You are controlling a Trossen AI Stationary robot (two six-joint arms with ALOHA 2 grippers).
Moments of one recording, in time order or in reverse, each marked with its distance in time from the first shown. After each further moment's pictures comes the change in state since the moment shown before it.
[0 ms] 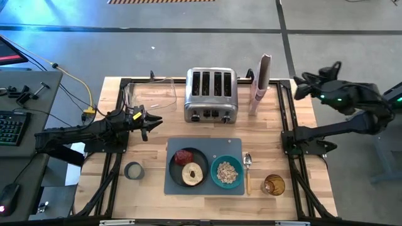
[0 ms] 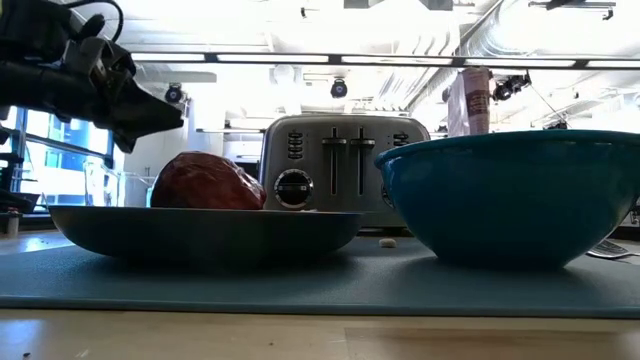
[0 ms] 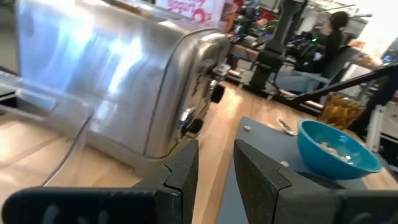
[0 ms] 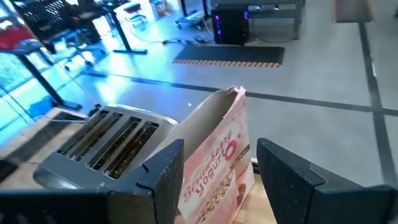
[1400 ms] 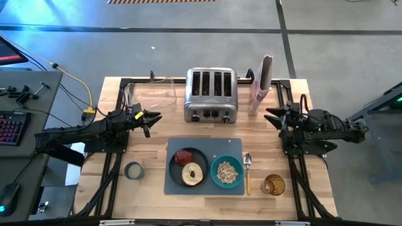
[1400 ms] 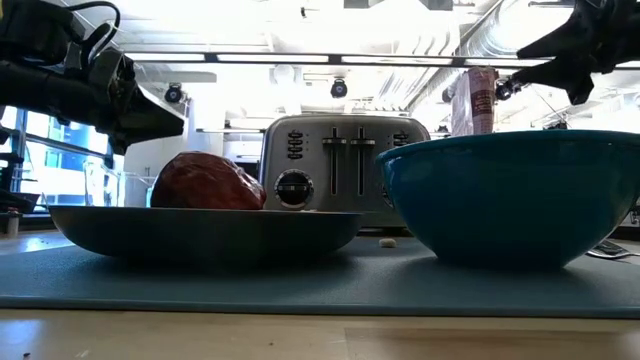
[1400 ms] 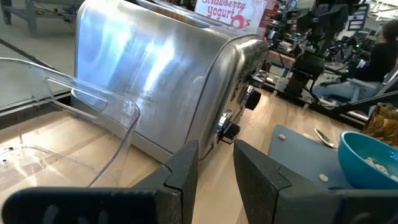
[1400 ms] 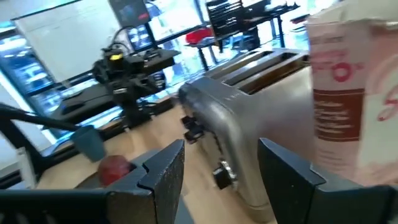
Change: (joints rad) left arm 0.000 0.000 0.000 -0.022 -0.149 -0.001; right arm 0.072 -0.697 -1.034 0.877 -0.512 -0.385
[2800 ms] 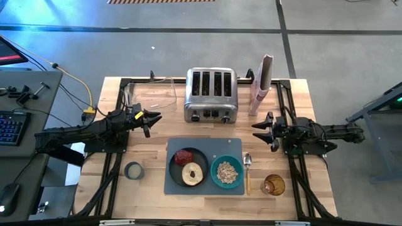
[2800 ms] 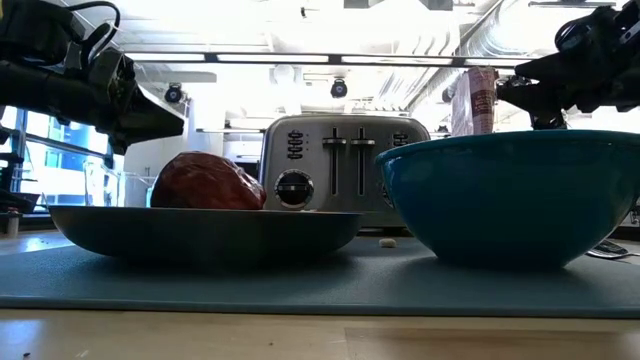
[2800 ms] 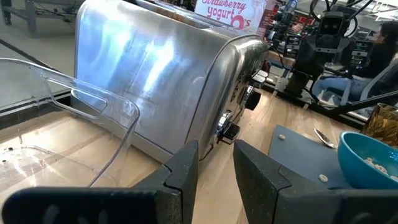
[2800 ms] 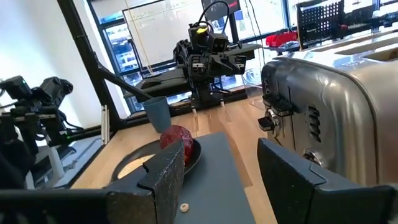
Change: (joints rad) left arm 0.000 0.000 0.000 0.000 0.000 0.000; right arm 0.000 -0.003 -0.349 0.479 -0.336 -0.132
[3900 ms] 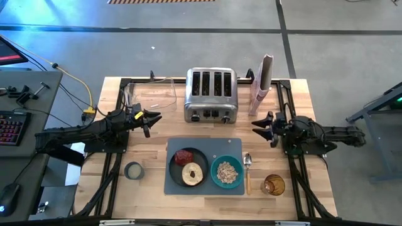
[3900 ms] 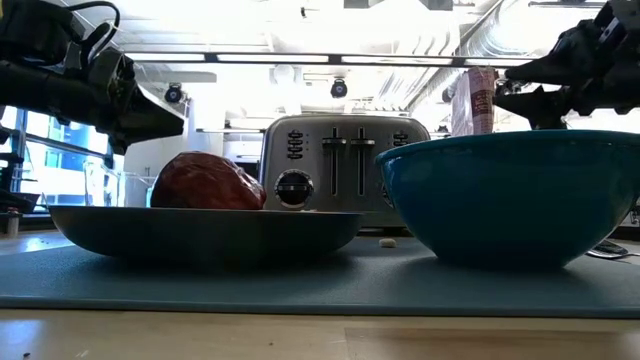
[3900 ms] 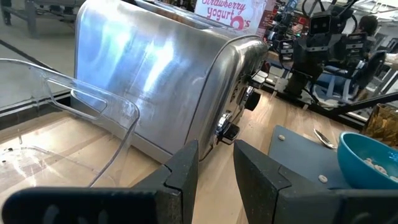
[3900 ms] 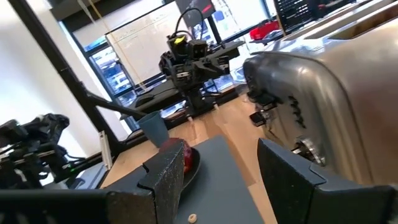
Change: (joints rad) left arm -0.001 -0.006 0.000 -0.002 0.000 0.000; right arm -0.077 -0.001 -0.001 0.000 -0.003 0.194
